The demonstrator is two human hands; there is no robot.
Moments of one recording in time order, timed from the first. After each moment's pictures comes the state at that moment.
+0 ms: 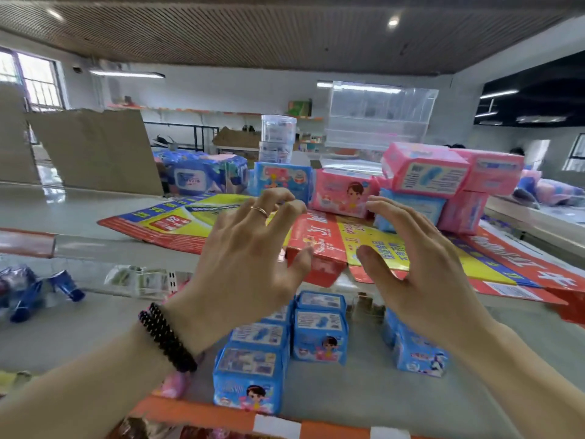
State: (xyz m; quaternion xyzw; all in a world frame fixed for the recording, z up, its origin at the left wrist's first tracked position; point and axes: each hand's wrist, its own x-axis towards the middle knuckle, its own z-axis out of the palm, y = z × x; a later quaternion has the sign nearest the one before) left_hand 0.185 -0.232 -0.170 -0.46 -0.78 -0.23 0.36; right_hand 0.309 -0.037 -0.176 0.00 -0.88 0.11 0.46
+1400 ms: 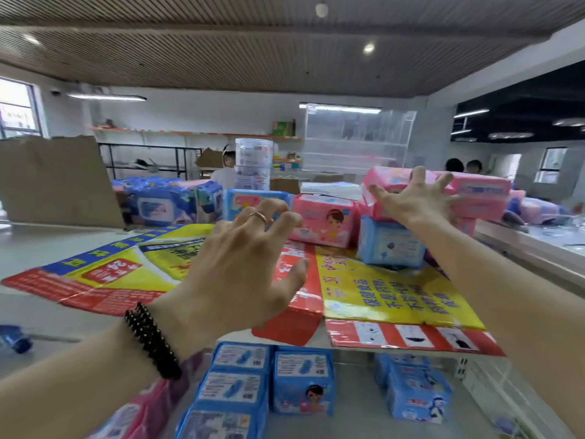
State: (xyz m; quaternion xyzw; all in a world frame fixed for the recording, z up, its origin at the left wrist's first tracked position) left_hand 0.149 -0.168 -0.135 -0.48 -0.79 -0.17 0.33; right_hand 0.178 0.147 -0.090 -0.45 -0.81 0.12 0.35
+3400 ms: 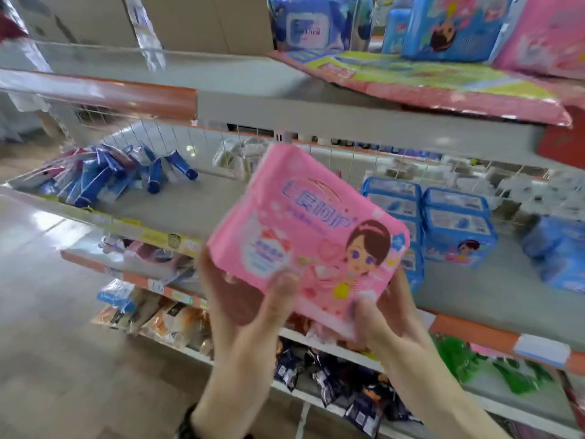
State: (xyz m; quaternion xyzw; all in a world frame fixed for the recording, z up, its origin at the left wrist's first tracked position) left_hand 0.180 -0.413 -0.349 -0.16 -0.47 -0.87 0.02; right_hand 0.219 -0.269 -0.382 -0.05 -0.64 0.76 0.13
